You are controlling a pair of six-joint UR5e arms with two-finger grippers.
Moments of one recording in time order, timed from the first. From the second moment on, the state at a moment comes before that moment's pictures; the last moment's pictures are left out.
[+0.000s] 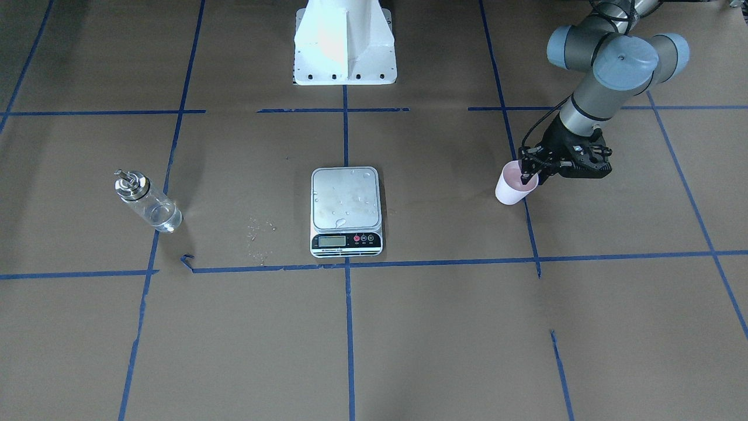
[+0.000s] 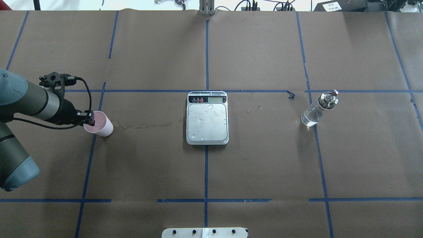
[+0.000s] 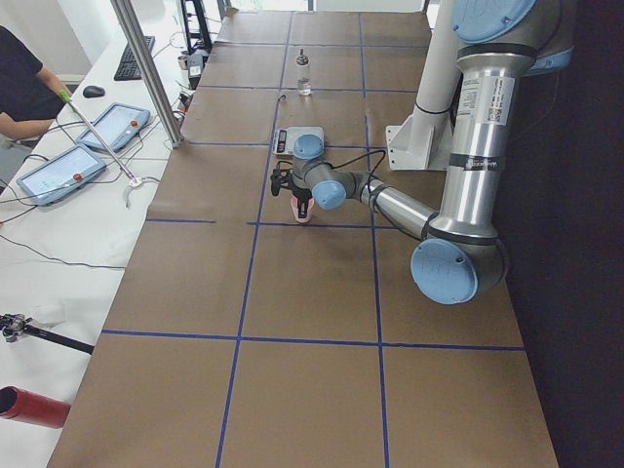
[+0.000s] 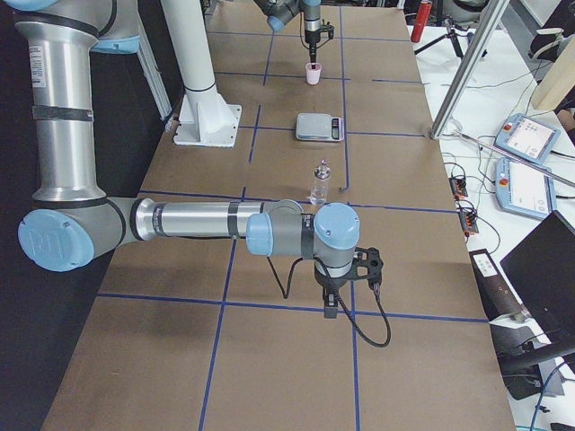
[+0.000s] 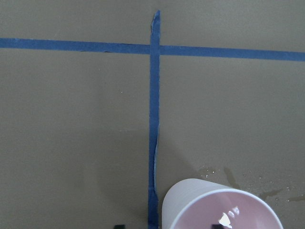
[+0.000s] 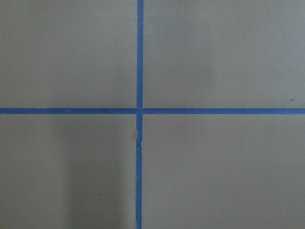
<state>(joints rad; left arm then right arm) -0.76 -1.68 -1.82 -2.01 -2.04 -1.07 1.63 -1.58 1.64 -1.60 2.33 -0.01</state>
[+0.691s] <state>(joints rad) -0.79 -1.84 -1.93 -1.78 -2.05 -1.08 1.63 -1.57 1.69 -1.60 2.34 0.00</state>
